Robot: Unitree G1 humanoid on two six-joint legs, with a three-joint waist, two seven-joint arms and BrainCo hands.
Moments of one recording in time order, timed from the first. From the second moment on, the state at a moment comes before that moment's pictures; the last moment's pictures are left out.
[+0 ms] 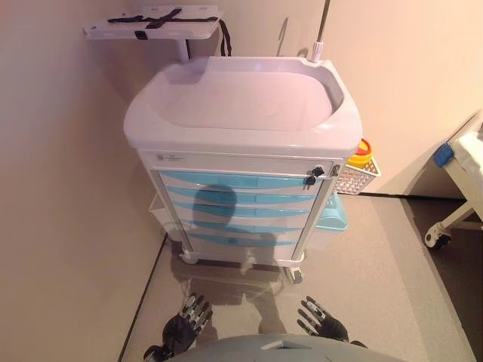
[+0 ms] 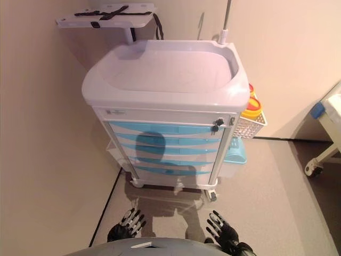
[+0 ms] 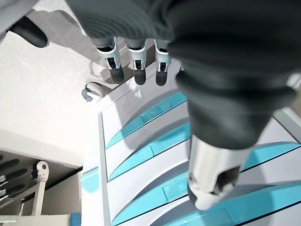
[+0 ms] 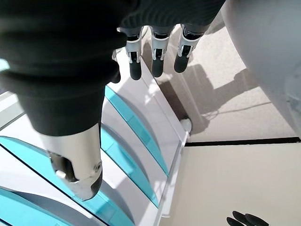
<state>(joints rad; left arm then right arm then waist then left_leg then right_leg) 0.12 0.17 -0.14 1.14 -1.10 -0.04 -0.60 0.10 -0.19 0.16 1.16 0.82 -0.13 0.51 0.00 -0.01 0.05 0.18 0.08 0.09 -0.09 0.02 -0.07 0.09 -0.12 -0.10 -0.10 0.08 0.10</state>
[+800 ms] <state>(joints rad) 0.03 0.22 -0.14 1.11 -1.29 0.16 -0.77 0.05 -0.19 0.13 1.16 0.92 -0.16 0.51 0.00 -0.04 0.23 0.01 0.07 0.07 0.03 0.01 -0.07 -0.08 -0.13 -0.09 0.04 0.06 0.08</state>
